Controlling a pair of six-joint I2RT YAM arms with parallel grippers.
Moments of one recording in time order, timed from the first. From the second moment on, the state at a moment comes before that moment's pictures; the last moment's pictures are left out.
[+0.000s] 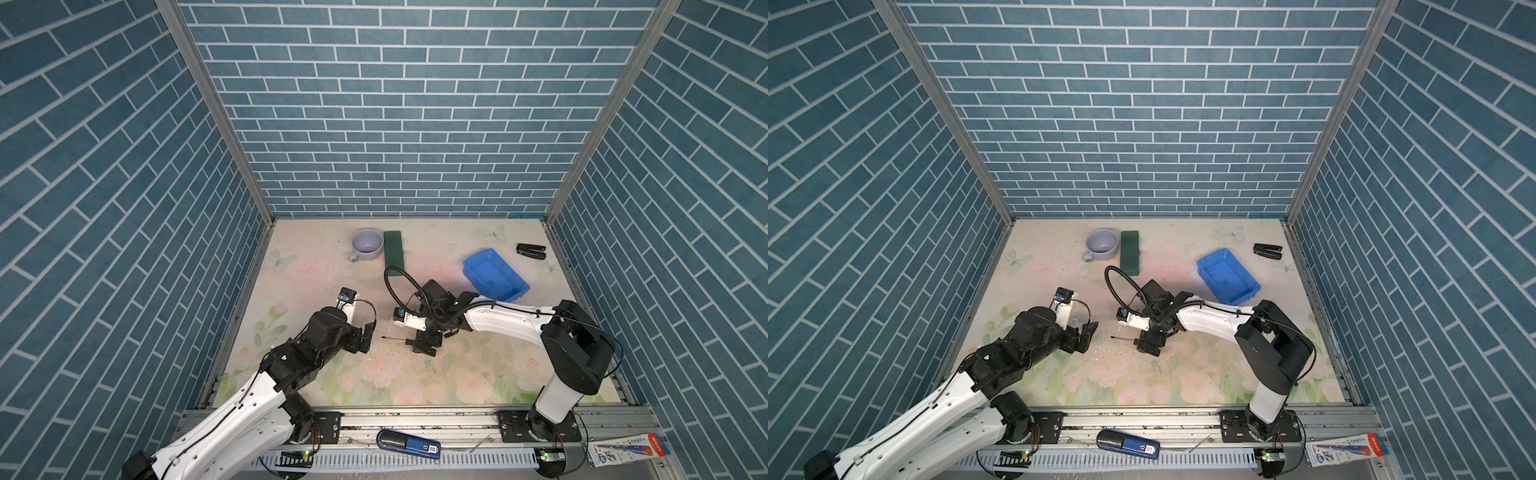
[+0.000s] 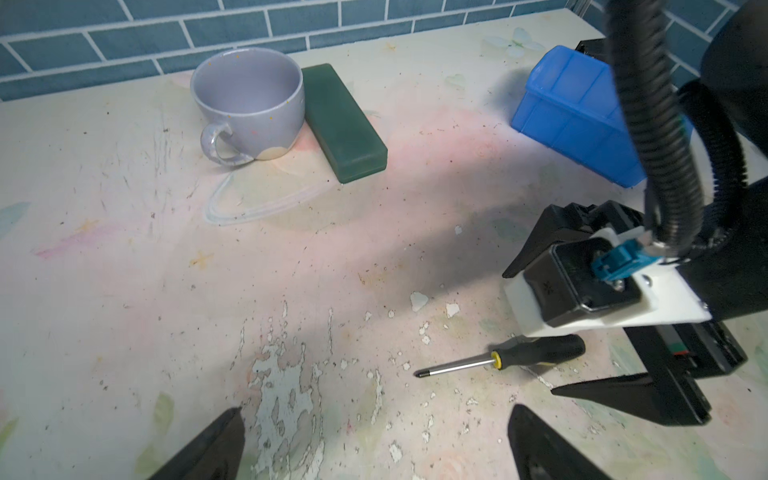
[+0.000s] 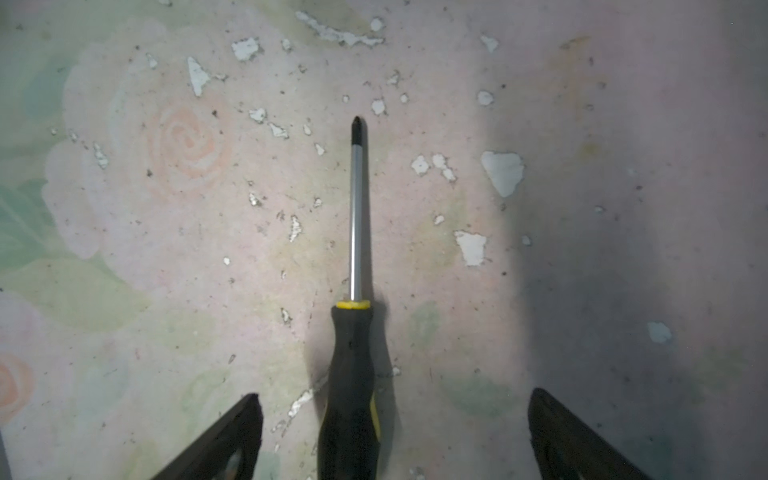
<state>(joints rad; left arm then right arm) -0.71 0.68 0.56 -0.50 -0.18 -0.25 0.92 1.73 1.04 -0.49 -0.22 -0.52</state>
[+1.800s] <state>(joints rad) -0.72 0.81 0.70 -0.32 -0.02 -0.16 0.78 1.58 1.06 -0.45 -0.18 -0.53</state>
